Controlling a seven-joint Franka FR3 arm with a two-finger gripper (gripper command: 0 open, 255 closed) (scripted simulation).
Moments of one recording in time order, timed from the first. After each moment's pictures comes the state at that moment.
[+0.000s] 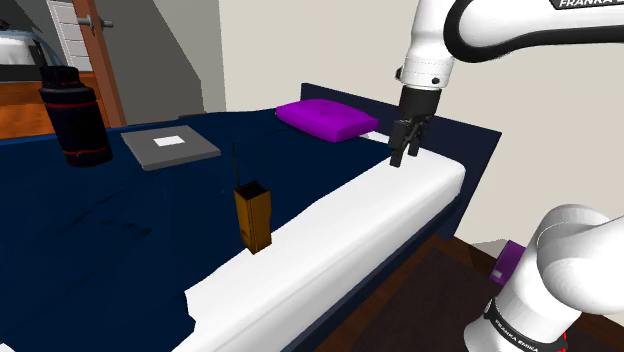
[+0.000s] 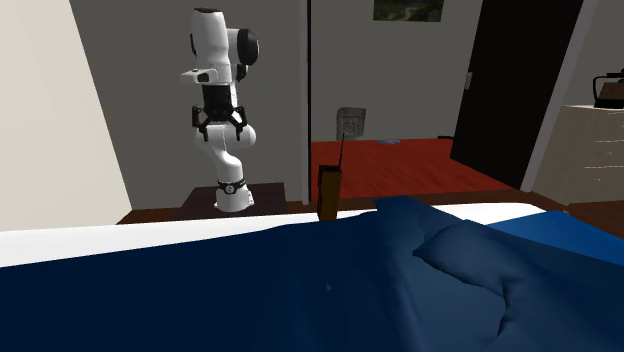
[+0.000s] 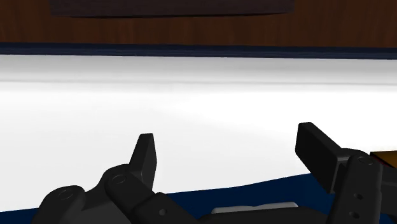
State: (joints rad) arm 0.06 -0.68 0.08 -2.38 0.04 1.67 0.08
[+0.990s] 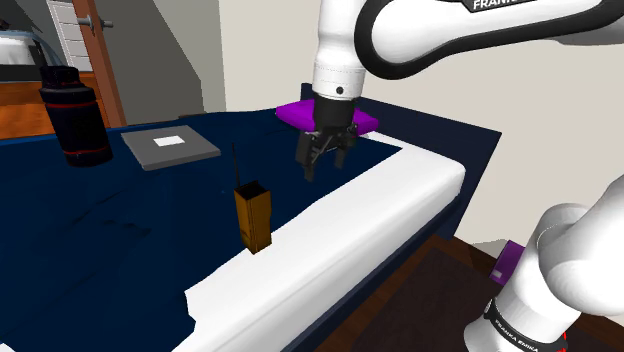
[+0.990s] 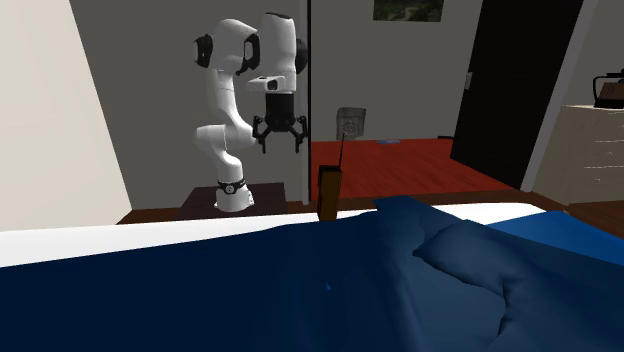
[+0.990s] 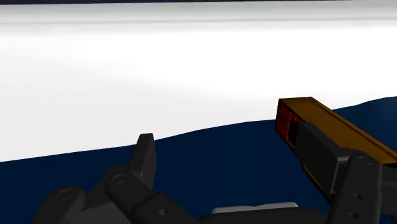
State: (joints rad) arm 0.11 -0.30 0.36 -2.11 0.07 1.85 0.44
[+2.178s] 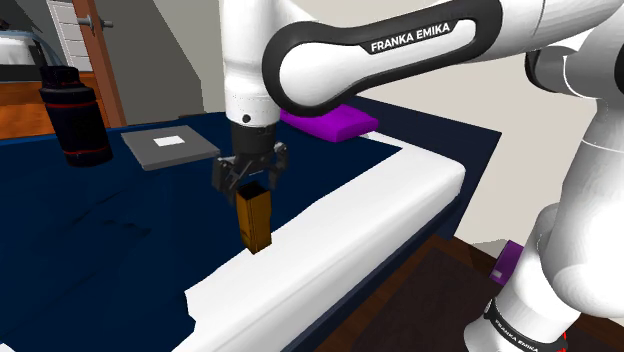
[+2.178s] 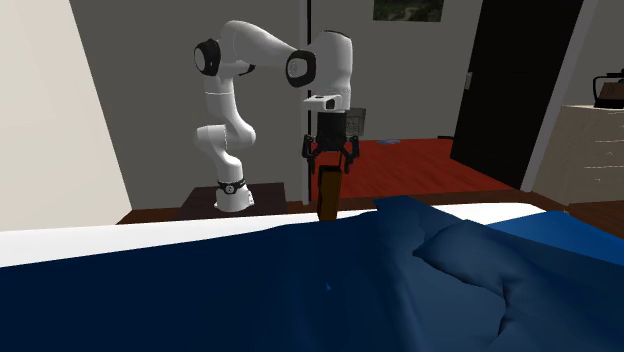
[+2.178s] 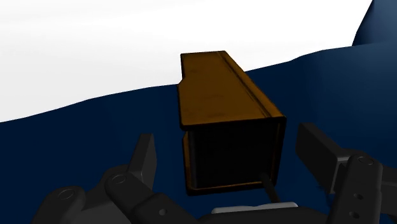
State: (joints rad) arm 0.18 0.13 0.51 -1.79 -0.15 1.94 0.76
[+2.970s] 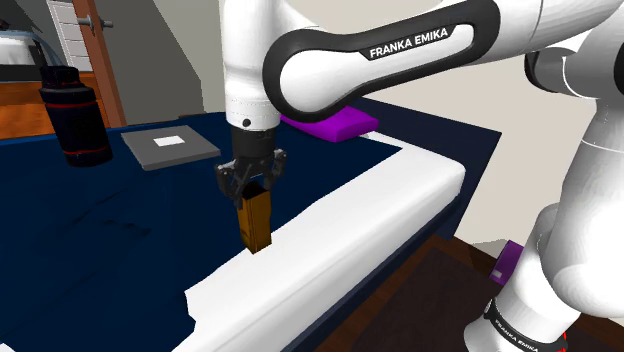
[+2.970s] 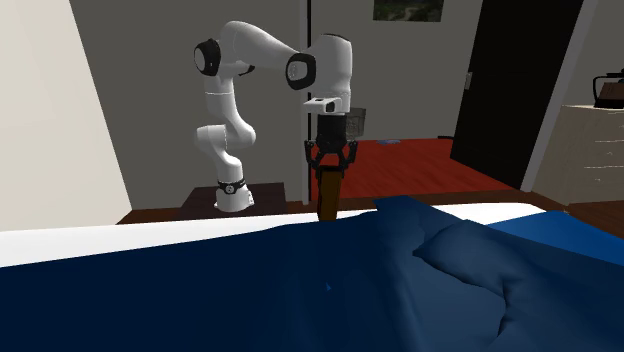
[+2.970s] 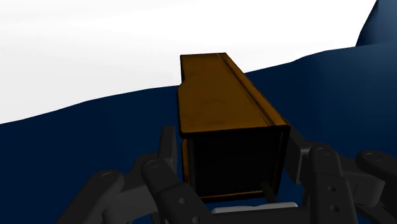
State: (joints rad) arm 0.18 0.13 0.51 -1.80 -0.15 1.96 0.76
